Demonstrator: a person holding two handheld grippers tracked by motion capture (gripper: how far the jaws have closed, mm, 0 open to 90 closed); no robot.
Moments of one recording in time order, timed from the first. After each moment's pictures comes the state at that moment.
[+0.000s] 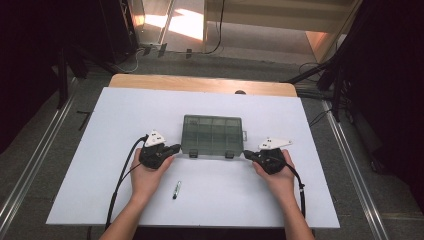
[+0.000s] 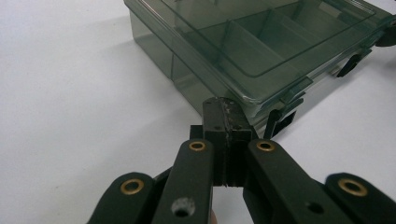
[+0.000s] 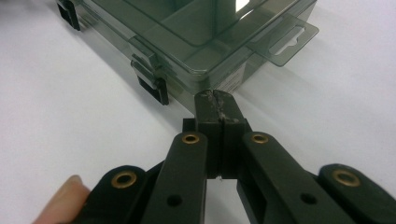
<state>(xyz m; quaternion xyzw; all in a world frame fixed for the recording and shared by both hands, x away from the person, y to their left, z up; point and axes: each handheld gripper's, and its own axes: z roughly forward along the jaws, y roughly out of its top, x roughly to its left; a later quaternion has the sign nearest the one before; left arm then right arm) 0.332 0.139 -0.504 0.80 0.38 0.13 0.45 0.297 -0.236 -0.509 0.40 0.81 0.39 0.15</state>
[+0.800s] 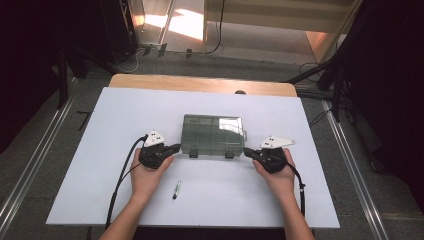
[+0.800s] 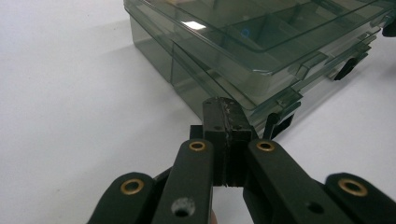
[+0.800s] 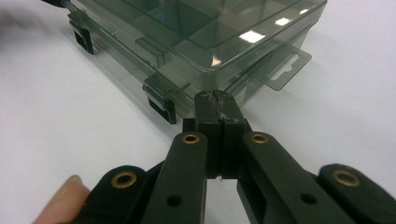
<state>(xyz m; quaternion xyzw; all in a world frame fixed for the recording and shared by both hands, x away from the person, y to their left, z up) 0.331 0.140 -0.502 0.80 0.38 0.13 0.45 0.294 -0.235 -0.499 0.40 0.80 0.42 0.16</state>
